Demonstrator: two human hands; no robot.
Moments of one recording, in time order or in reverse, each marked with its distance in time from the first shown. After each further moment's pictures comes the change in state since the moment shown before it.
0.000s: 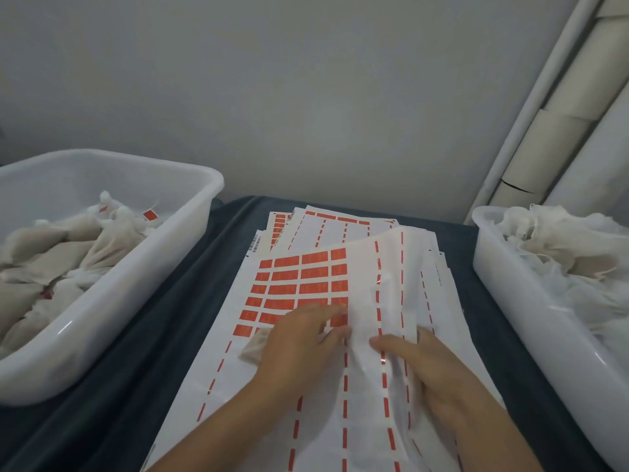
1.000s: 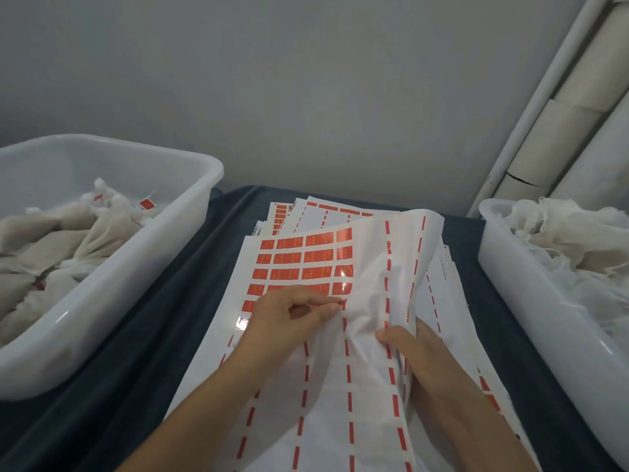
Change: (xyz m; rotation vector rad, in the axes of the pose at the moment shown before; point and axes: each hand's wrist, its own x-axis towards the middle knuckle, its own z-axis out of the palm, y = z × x) left_hand 0.002 -0.007 -0.030 -0.494 0.008 -0.025; right_hand 0.001 0.006 0.009 0.191 -0.105 -0.118
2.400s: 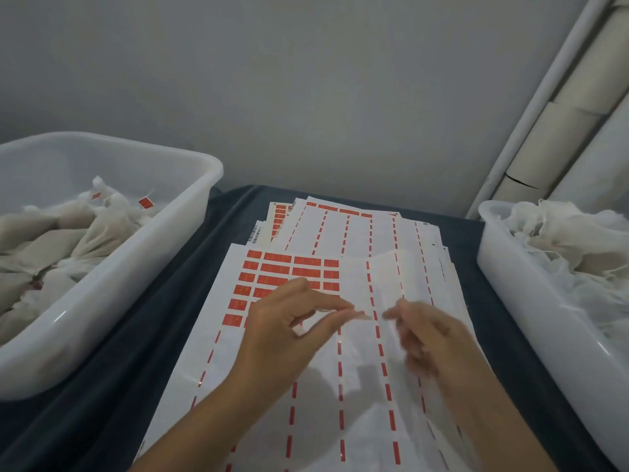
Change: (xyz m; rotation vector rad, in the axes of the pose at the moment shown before) left_hand -0.023 0.023 -0.001 0.147 0.193 0.609; right_hand -0.013 -0.025 -0.004 -0.317 0.194 -0.204
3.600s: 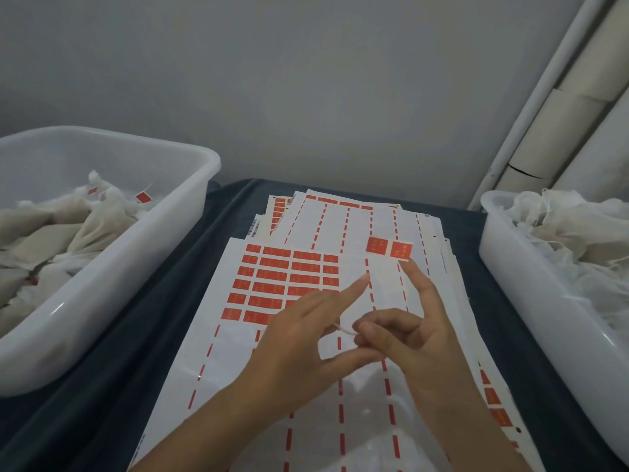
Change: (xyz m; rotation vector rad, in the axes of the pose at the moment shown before) left_hand -0.015 -0.005 0.012 0.145 -0.246 0.016; right_hand -0.017 -0.006 0.025 0.295 -0.136 -0.231
